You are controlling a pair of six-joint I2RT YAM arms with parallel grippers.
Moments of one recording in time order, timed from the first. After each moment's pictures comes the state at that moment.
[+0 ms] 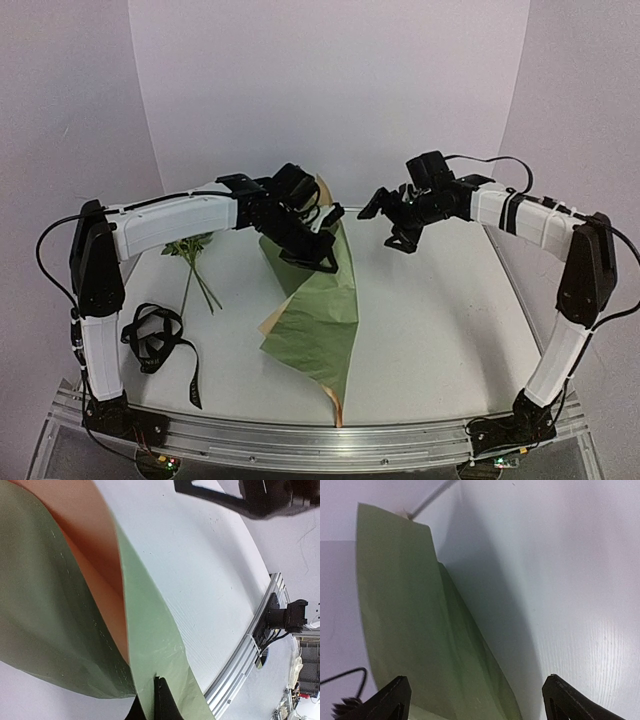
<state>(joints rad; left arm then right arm) -0.88 1.97 1.80 -0.74 0.37 -0.37 0.53 1.79 1.55 -0.56 -0.26 0.96</state>
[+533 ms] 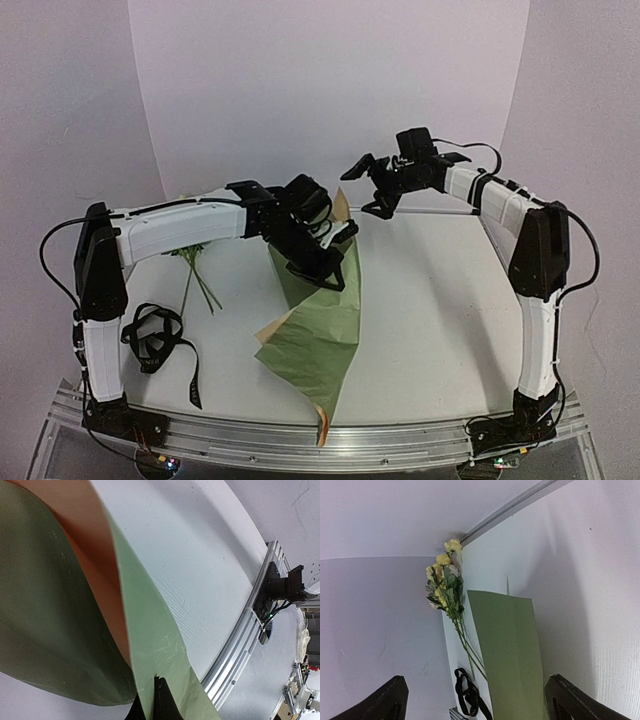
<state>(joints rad) -0.93 1.98 1.81 -0.80 0.40 -0.28 0.45 2.13 2.04 -0.52 -0.45 1.04</state>
